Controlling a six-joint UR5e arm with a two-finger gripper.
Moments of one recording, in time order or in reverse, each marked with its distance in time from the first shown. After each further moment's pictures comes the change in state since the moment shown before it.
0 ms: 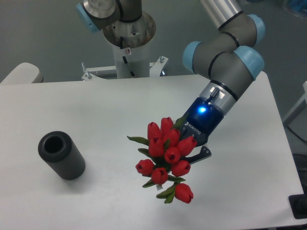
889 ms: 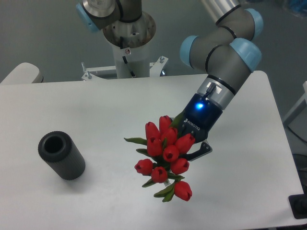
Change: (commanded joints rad) arm -0.006 0.069 -0.032 -0.002 0.224 0.012
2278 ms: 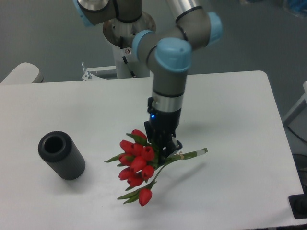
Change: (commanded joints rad) arm -0.300 0.016 -0.107 0.011 0.885 0.207
